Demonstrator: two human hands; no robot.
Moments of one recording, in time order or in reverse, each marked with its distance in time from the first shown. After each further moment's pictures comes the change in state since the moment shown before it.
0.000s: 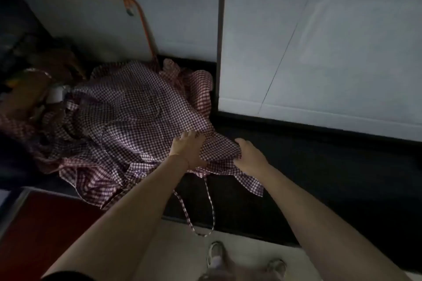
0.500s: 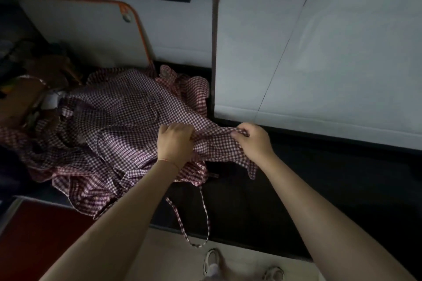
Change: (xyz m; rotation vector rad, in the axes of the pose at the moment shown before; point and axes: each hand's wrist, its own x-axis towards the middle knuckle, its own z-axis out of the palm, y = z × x) left_hand 0.001 -0.007 -0.024 -0.168 0.660 -0.090; right_hand -0.001 -0.035 -0.065 0.281 0.367 -0.061
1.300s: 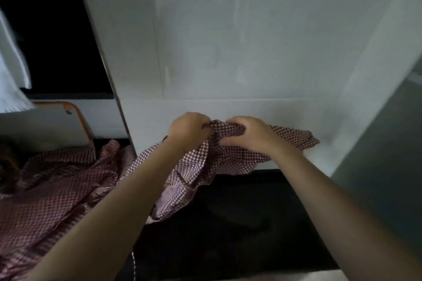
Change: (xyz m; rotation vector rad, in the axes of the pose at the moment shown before) left_hand 0.021 0.320 -0.200 -0.203 -0.033 0.425; right_hand -0.149 -0.045 -0.335 -0.284 0.124 -0.243
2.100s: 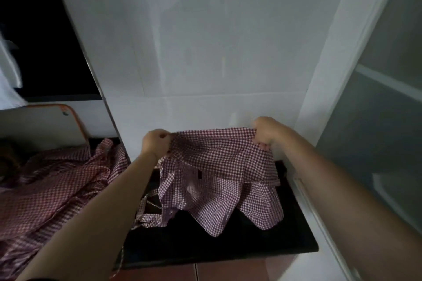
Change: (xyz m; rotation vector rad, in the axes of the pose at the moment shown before) left_hand -0.046 -0.005 0.047 -0.489 0.122 -0.579; right_hand -0.038 0.077 -0.063 -0.378 -0.261 0.433
